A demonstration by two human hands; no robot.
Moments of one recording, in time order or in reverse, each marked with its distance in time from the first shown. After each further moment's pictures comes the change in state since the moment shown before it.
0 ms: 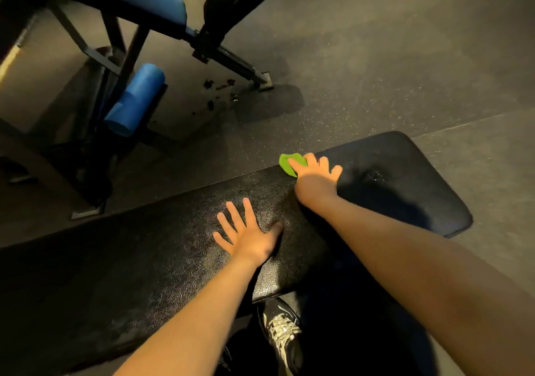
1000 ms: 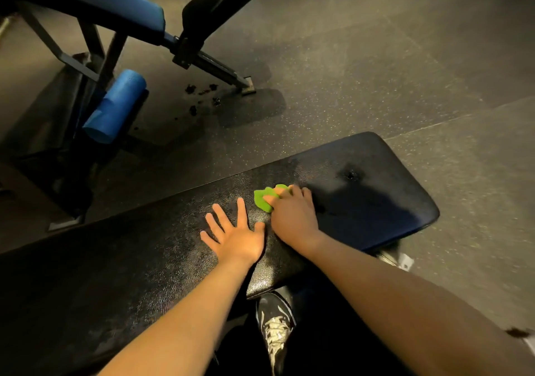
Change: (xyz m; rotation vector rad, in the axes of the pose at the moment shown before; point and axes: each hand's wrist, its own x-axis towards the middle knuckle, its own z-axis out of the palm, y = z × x) left_hand -0.006 0.018 0.012 0.101 0.045 0.004; right_hand -0.071 0.009 0.012 -0.036 0.076 -0.235
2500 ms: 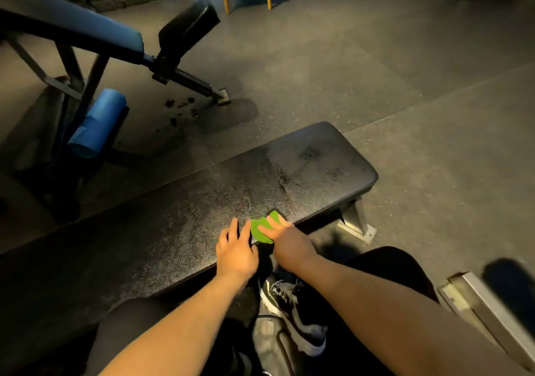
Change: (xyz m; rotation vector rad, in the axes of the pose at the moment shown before) left_hand -0.109 -0.044 0.037 0.179 0.045 0.385; right_hand -0.156 -0.002 0.009 0.322 -0.222 -0.014
